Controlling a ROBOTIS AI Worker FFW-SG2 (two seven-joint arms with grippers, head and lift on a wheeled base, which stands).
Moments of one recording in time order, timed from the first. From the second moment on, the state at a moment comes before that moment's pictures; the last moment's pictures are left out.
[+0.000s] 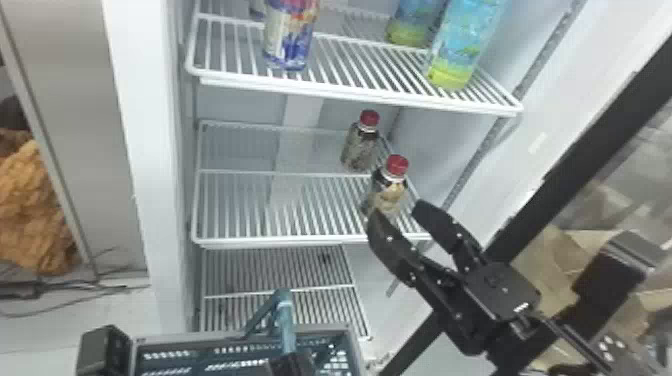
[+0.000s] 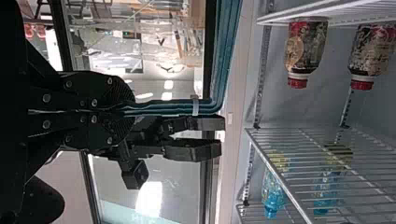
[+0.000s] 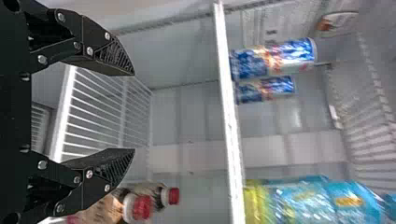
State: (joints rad) left arm 0.28 0.20 -0.14 -1.80 1.63 1.21 -0.46; right arm 0.79 -0.07 -0.25 -2.75 -0.33 0.52 0.30
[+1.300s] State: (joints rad) left arm 0.27 0.20 -0.16 -1.80 1.63 1.22 -0.46; right arm 0.83 -0.06 -0.12 -2.58 -0.25 0.18 0.12
